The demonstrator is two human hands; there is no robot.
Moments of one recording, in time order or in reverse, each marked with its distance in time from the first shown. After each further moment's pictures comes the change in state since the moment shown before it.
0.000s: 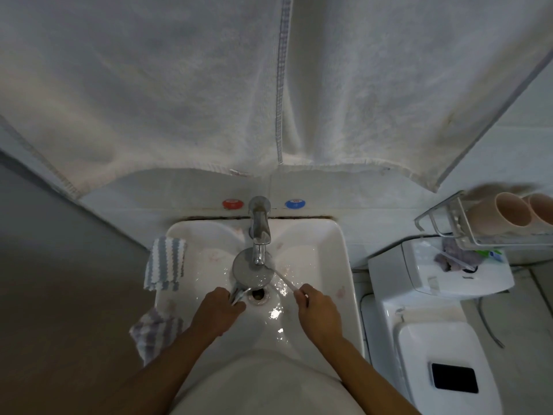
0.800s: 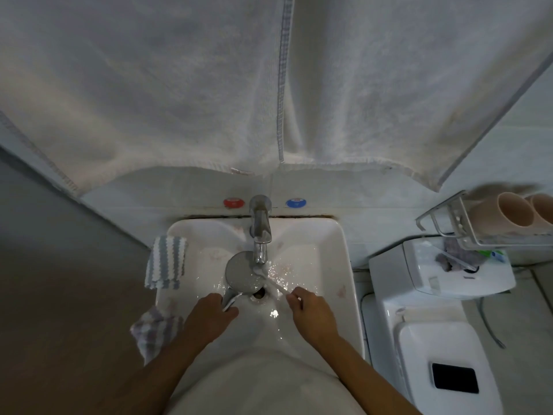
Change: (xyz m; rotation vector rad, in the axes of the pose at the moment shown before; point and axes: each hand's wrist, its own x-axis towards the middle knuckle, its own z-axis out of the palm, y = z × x) left_hand -0.003 -0.021 -0.002 0.098 0.042 0.005; right_hand -0.001 -0.006 0.004 -0.020 -0.099 -0.026
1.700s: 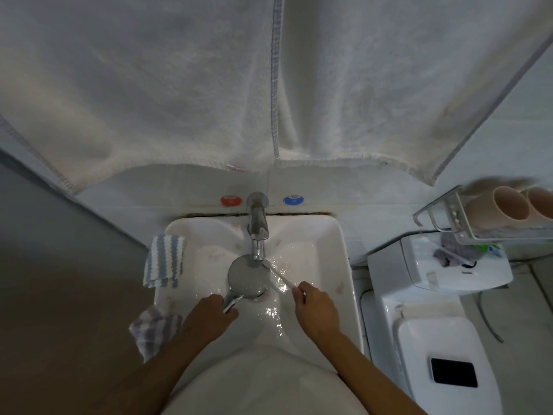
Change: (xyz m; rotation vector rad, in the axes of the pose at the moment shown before) left_hand -0.006 0.005 0.000 0.212 -0.011 0.062; right_hand -0.002 0.001 -0.005 -0.056 0.056 0.060
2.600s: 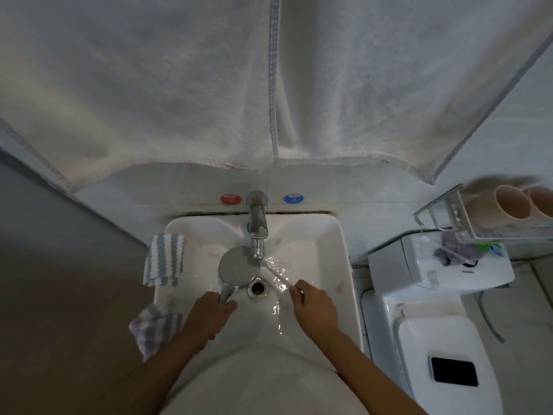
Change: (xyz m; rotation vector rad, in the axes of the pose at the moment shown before) left_hand -0.009 0.013 -0.010 -0.371 -0.060 -0.184; right_hand 0.000 -0.002 -0.002 0.018 0.017 -0.046
